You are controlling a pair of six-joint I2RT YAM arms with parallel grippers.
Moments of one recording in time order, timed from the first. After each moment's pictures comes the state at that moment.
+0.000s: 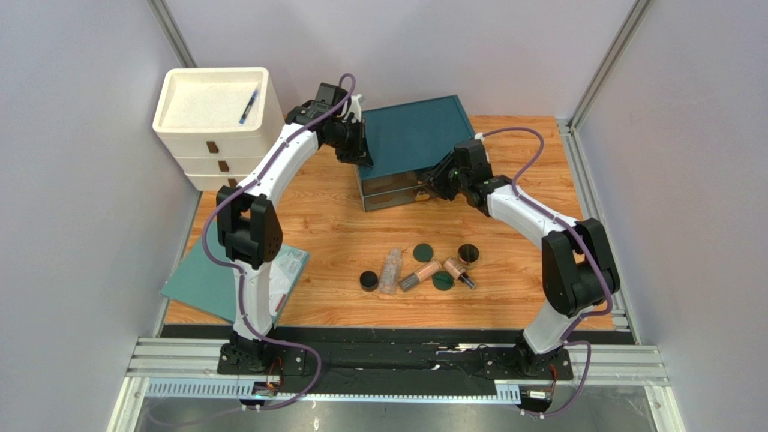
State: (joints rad) left arm -0.36 2.07 2.00 -0.85 0.39 -0.34; right arm 0.38 1.69 1.16 -0.11 -0.09 1.06
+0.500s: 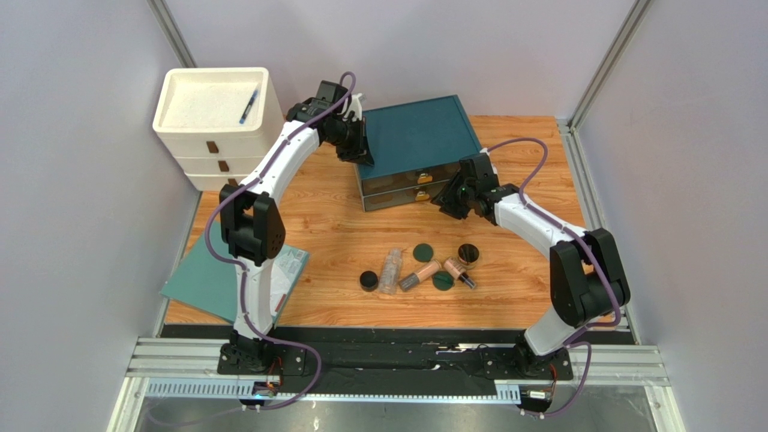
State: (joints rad) left arm -0.35 2.12 2.08 -0.90 0.41 -0.34; right arm 0.37 1.61 1.07 -0.27 -0.06 0.96
